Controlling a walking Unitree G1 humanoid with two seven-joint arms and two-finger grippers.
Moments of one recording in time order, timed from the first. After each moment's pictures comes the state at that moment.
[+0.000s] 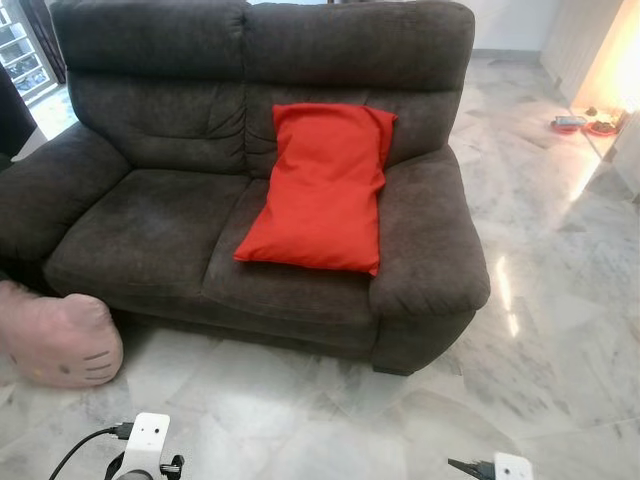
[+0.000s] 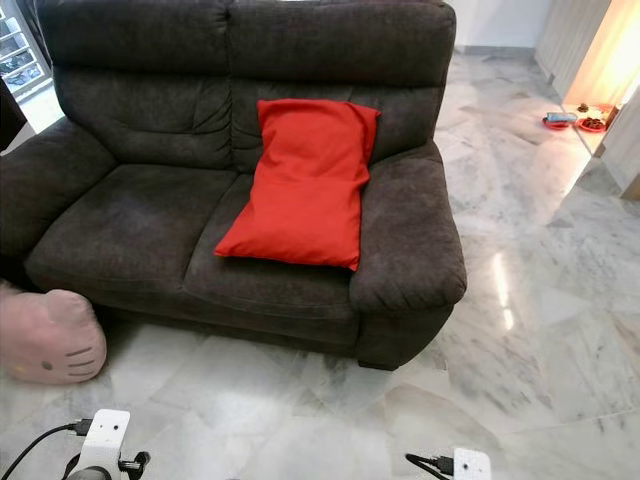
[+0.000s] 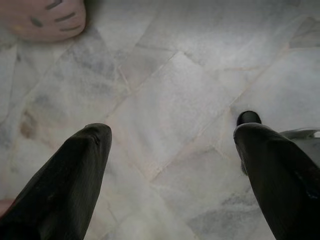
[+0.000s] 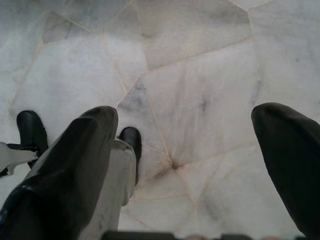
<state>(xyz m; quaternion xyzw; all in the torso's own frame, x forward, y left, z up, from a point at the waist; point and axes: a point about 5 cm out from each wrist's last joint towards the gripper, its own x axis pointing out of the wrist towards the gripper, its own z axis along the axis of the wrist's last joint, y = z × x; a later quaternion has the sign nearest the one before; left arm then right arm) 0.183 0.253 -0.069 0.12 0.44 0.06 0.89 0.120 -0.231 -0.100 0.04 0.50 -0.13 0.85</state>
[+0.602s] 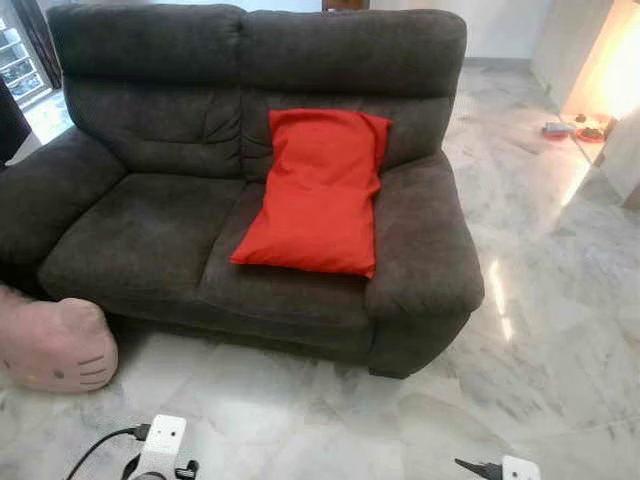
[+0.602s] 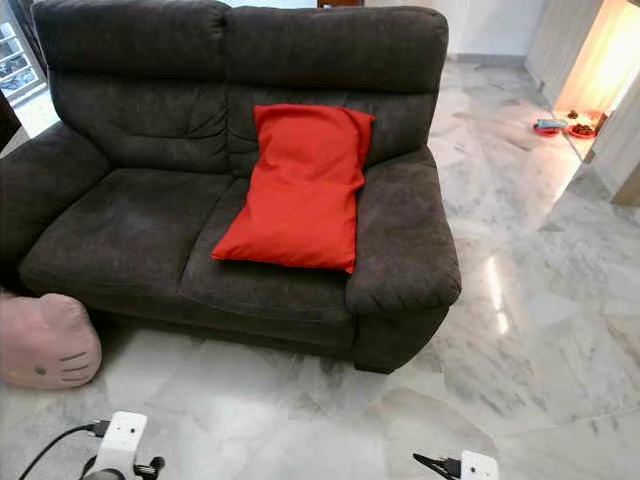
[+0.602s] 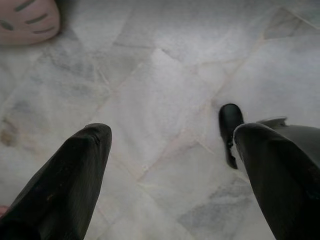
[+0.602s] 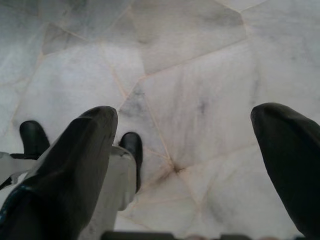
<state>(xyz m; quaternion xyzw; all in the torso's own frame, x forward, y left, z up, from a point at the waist) 0.181 0.231 -0.076 0.12 0.45 0.03 0.88 0.117 -0.244 -0.098 0.06 0.49 -0.14 0.86</state>
